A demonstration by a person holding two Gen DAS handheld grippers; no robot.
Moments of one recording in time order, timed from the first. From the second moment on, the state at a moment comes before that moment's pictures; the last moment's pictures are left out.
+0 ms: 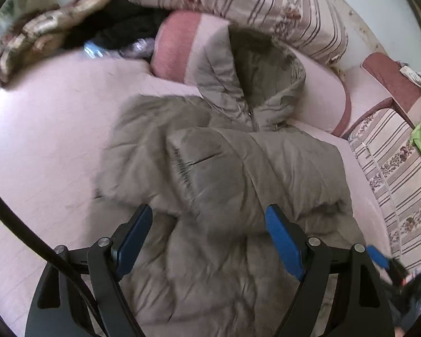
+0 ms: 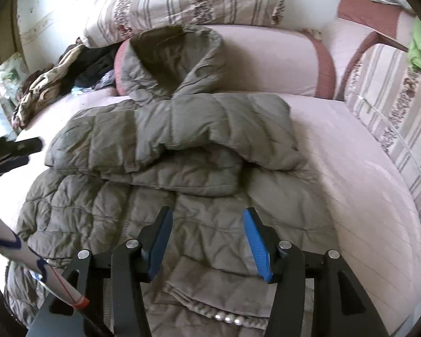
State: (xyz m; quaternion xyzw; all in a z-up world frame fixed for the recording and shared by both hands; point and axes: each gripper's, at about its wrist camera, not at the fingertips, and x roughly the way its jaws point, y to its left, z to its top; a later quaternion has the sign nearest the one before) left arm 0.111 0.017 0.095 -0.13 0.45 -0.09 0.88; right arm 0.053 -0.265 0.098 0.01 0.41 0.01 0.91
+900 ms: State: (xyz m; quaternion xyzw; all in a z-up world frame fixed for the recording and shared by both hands) left arm 0.200 0.016 0.050 -0.09 0.49 0.00 0.87; right arm 0.085 -0.297 0.054 0.03 0.41 -0.03 0.91
